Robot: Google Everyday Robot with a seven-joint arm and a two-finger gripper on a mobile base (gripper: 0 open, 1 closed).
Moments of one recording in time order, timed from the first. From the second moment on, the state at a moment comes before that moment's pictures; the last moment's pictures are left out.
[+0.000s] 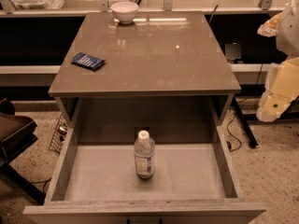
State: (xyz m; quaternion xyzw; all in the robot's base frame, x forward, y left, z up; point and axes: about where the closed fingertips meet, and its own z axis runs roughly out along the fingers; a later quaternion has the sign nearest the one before) arm 0.438 -0.213 0.988 -0.60 0.78 -0.05 0.18
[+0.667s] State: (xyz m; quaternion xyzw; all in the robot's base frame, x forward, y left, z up) arm 0.436 -0.214 0.988 -0.60 0.78 -0.03 0.19
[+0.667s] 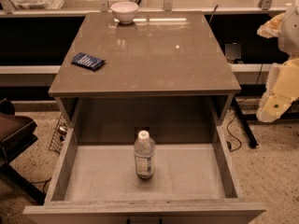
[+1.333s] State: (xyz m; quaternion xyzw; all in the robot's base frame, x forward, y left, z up) arm 0.421 -0.234 0.890 -0.58 0.76 0.08 0.27
